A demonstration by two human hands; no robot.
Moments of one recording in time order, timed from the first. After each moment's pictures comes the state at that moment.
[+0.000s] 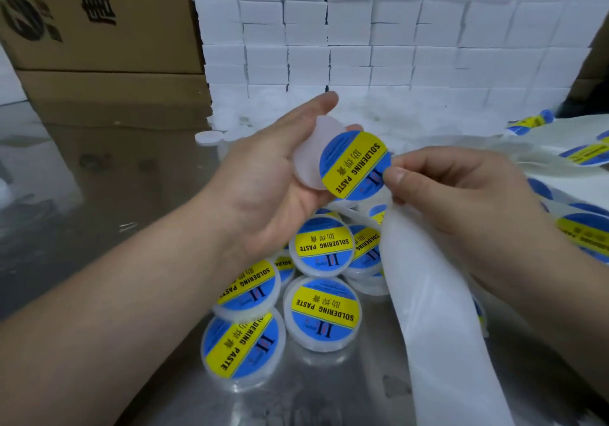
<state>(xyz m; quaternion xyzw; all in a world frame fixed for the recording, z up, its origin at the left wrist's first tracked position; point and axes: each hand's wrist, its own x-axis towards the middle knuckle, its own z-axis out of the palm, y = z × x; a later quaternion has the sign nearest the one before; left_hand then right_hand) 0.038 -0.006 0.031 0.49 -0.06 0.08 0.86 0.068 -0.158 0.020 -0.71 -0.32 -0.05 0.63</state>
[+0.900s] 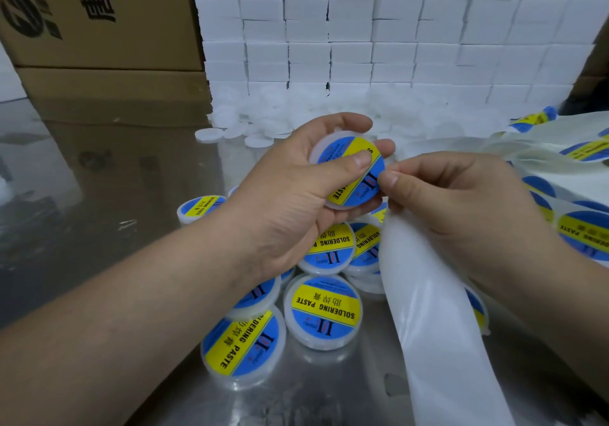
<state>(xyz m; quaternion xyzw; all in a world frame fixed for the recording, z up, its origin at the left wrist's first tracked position) 0.039 -0.015 0.016 0.57 -0.15 0.09 0.81 0.069 -0.155 0.017 -0.72 -0.34 -0.07 0.60</state>
